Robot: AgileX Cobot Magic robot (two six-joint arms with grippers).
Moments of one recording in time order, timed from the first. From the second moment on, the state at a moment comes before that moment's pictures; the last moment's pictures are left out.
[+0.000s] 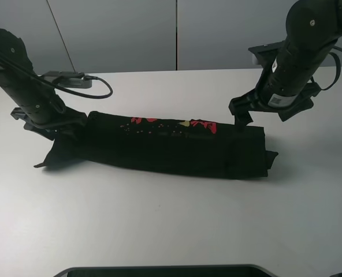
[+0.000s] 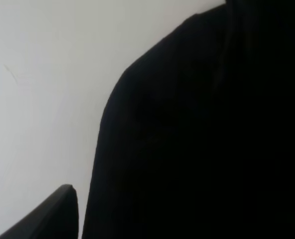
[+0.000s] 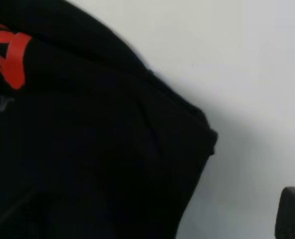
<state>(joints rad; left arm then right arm) -0.36 1.92 -1.04 -0.08 0.63 0.03 0.39 1.73 -1.00 -0.14 0.76 0.27</state>
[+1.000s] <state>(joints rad) -0.36 1.97 -1.04 -0.08 0.62 0.03 0.39 1.77 -0.88 -0.08 0.74 0.43</state>
